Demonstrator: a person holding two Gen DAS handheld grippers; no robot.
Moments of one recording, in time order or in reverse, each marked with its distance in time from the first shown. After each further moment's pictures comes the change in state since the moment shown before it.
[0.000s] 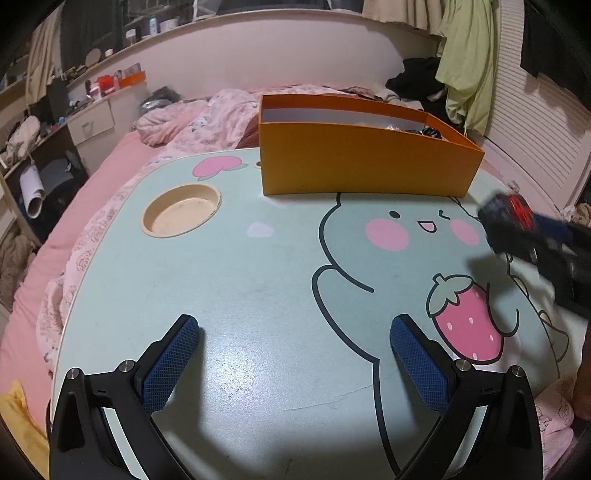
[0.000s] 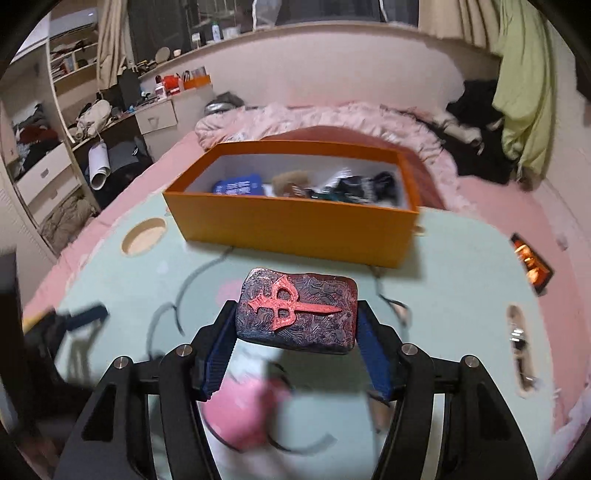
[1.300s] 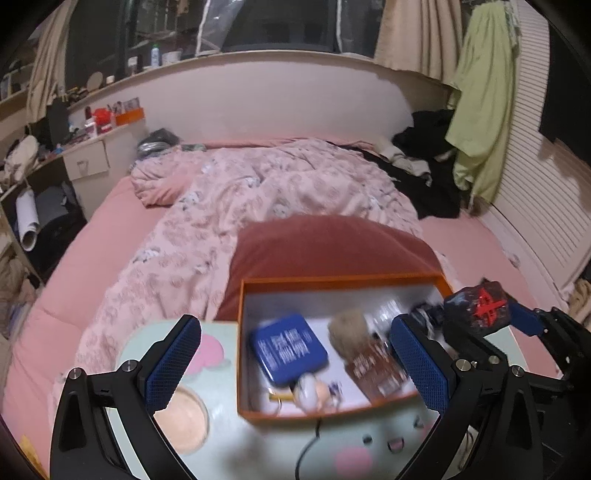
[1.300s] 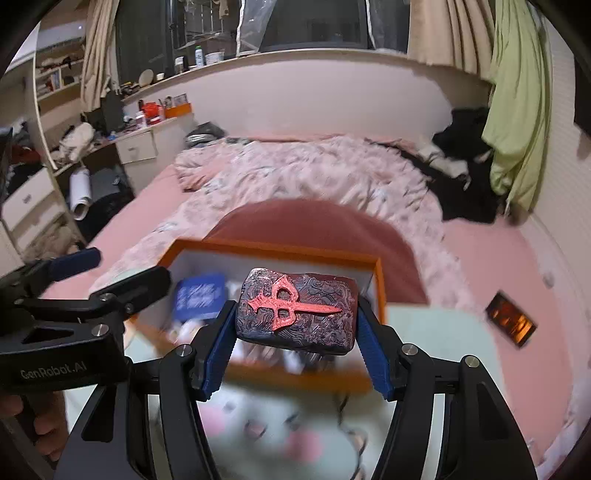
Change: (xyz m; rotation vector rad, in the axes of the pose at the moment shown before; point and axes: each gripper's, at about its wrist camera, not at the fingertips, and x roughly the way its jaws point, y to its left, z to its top) left arm 0.007 0.003 0.189 -0.062 -0.134 -0.013; right arm 0.027 -0.026 0.143 0.026 -0.068 -0.086
